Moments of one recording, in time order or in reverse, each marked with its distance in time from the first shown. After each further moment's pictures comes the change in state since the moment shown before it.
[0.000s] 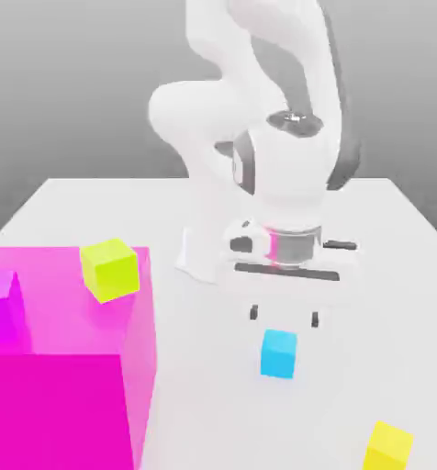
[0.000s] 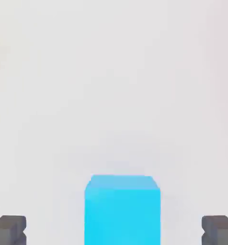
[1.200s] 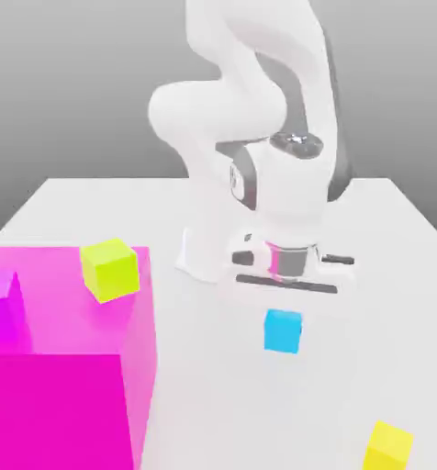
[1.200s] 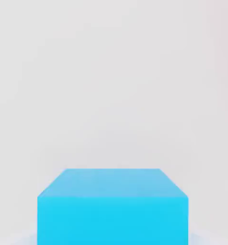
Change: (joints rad) arm 0.093 -0.036 -0.088 -0.005 -0.009 -0.039 0.019
